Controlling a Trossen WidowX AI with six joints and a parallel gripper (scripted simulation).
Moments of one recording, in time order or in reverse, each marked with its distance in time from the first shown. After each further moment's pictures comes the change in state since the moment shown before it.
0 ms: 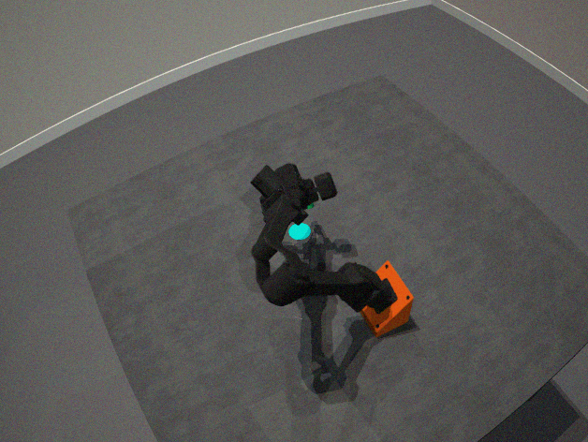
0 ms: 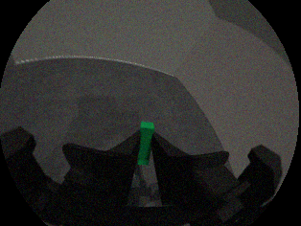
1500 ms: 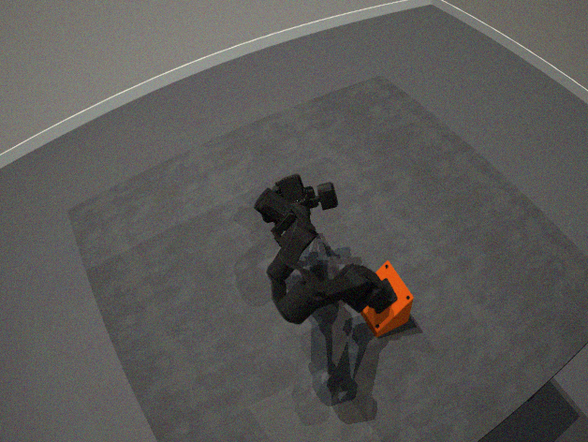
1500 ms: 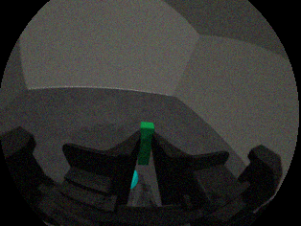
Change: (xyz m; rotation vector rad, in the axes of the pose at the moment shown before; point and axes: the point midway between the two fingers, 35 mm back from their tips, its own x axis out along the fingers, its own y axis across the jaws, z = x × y) arm -0.022 0.004 0.000 0.125 -0.300 0.063
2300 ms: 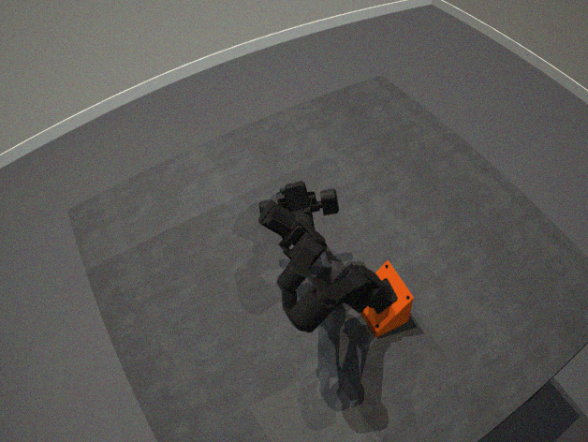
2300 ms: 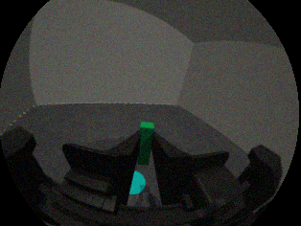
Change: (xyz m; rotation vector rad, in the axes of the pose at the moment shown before) arm -0.018 0.001 0.003 0.096 -0.152 0.059
